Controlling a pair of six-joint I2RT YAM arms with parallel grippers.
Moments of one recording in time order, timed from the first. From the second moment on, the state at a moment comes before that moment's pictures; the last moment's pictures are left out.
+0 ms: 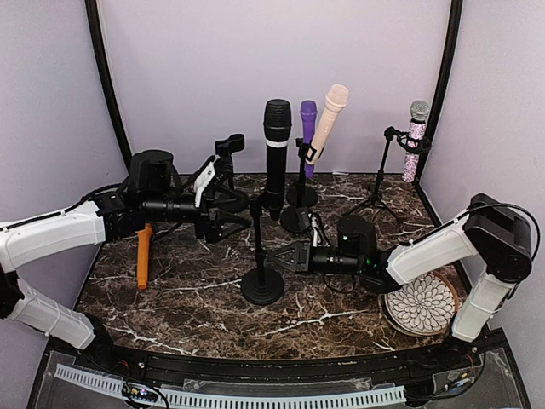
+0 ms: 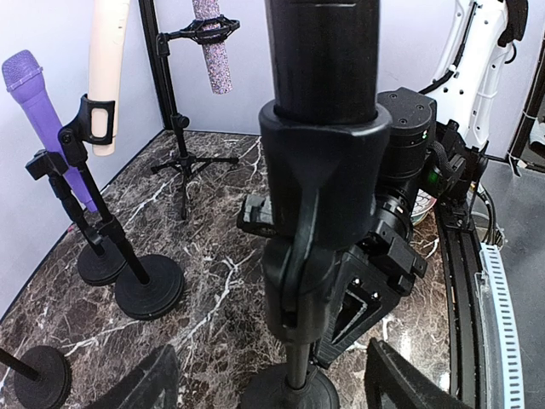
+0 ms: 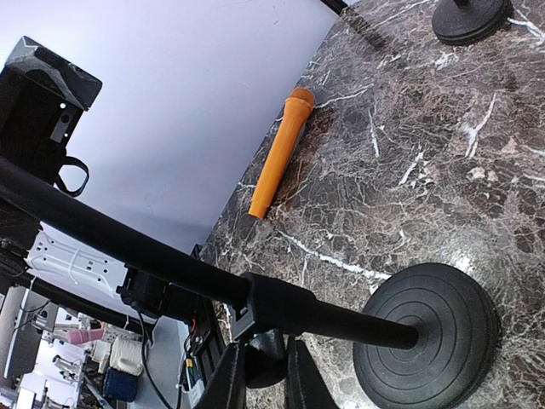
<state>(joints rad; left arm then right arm) -0.71 1.28 0.98 -0.06 0.53 0.23 0.93 1.69 0.69 0.79 -0.37 0.87</state>
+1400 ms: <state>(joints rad) -0.72 1.38 1.11 -0.06 0.59 0.21 1.00 1.69 0.66 0.85 -0.17 0.36</state>
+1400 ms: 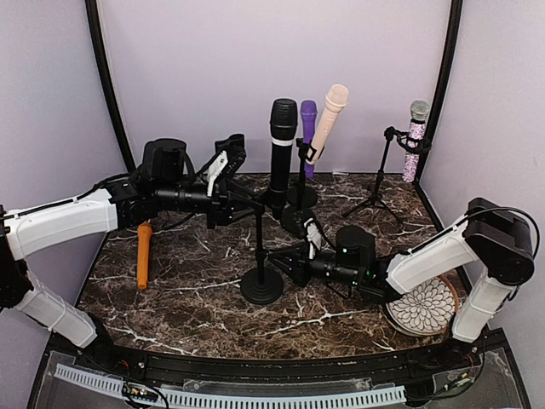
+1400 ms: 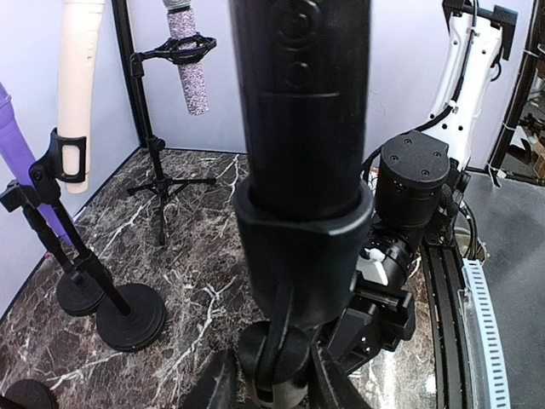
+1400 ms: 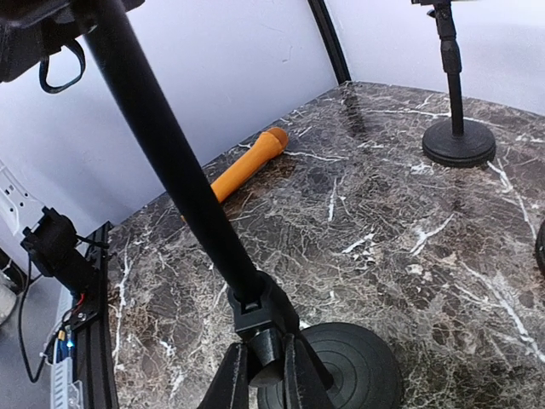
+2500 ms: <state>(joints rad) -0.72 1.39 1.06 0.03 0.64 0.21 0.97 1.47 0.56 0.71 -0.15 0.69</state>
